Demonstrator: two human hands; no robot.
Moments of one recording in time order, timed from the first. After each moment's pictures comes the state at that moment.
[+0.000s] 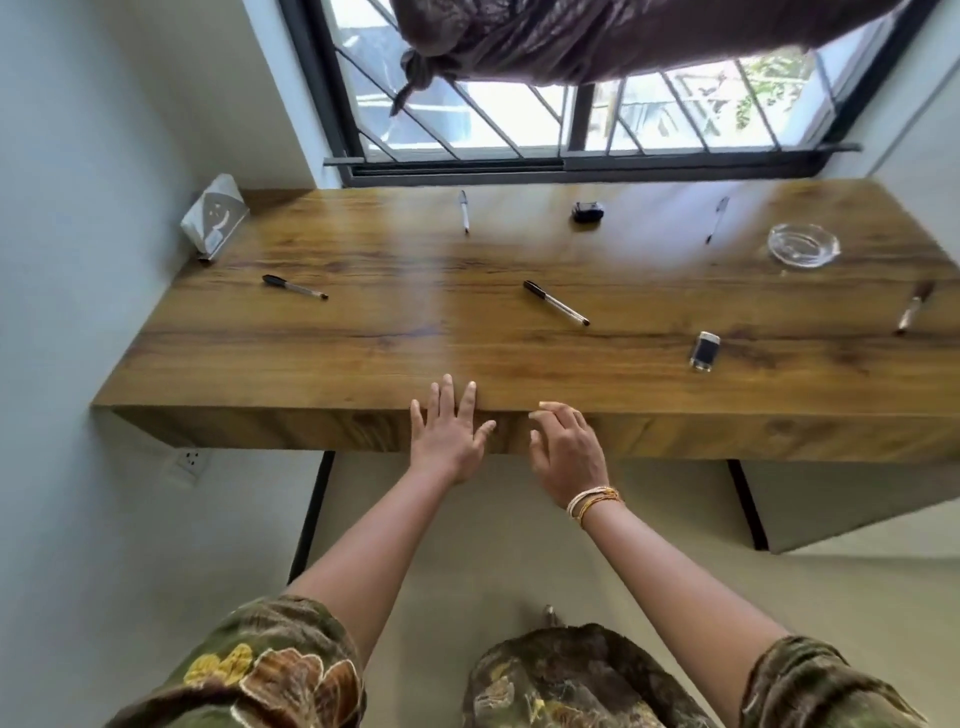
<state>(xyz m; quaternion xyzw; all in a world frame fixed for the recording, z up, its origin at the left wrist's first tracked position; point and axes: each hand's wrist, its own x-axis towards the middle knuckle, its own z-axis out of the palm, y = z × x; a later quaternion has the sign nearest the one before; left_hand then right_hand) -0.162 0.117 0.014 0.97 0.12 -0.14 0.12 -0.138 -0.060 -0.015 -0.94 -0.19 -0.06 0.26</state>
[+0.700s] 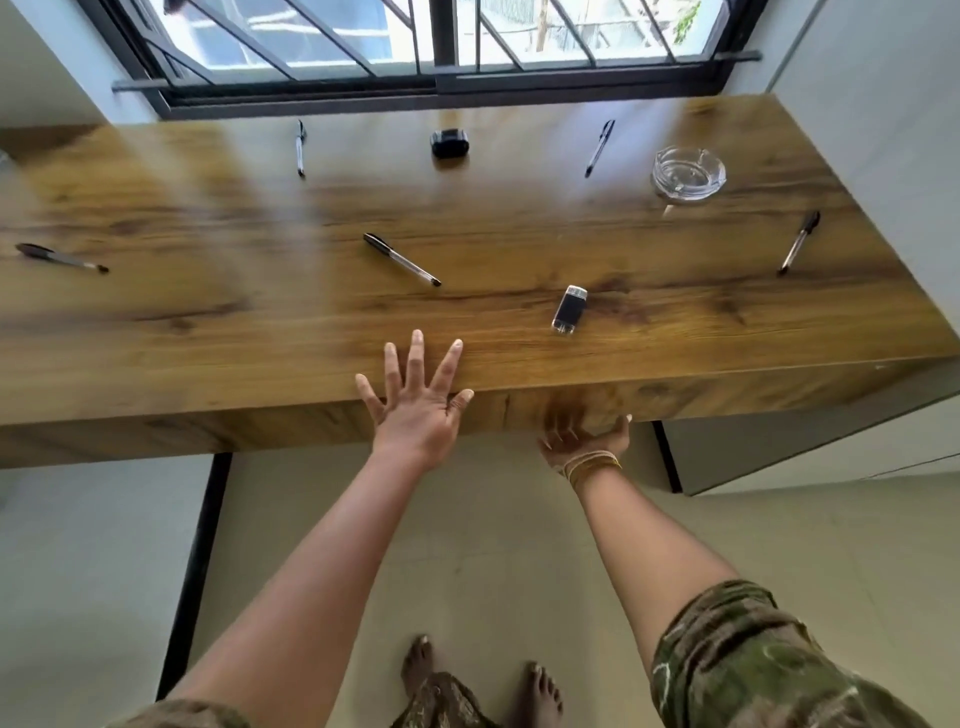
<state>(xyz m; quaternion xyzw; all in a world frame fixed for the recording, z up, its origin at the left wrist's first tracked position) -0.097 -0.041 -0.009 0.98 0.09 -0.11 0.14 -0.045 -0.253 -0.105 -0.18 0.50 0.15 0.83</state>
